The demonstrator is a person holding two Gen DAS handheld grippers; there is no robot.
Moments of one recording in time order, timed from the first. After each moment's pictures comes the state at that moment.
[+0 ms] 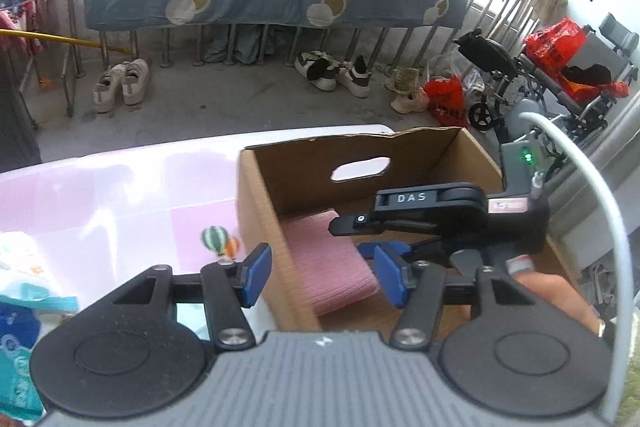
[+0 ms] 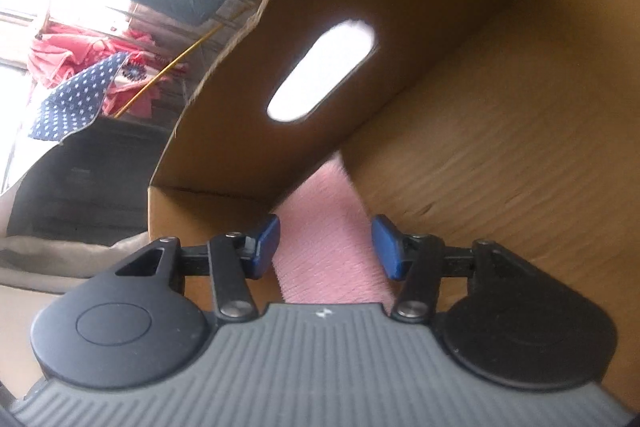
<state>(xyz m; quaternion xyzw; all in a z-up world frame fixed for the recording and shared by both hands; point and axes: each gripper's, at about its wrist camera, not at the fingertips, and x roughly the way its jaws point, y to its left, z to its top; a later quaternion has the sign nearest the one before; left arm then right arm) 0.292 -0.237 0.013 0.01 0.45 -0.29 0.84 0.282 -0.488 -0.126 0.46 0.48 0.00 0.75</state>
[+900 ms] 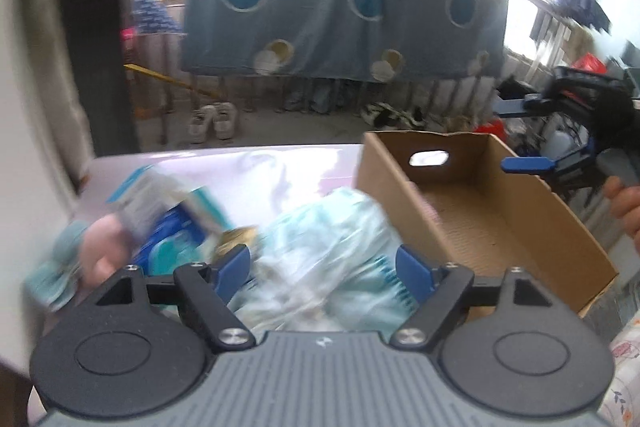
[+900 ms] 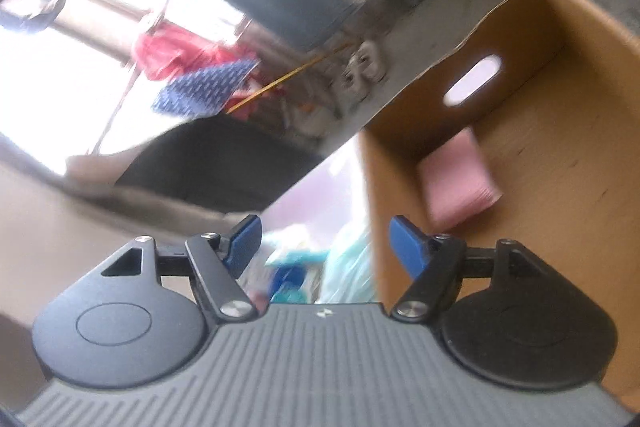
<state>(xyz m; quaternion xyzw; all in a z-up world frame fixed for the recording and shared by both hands) 0.131 -0.065 0.058 0.01 0.37 -0.20 0.91 0.148 -0.425 0.055 0.44 0.38 0.09 0.81</state>
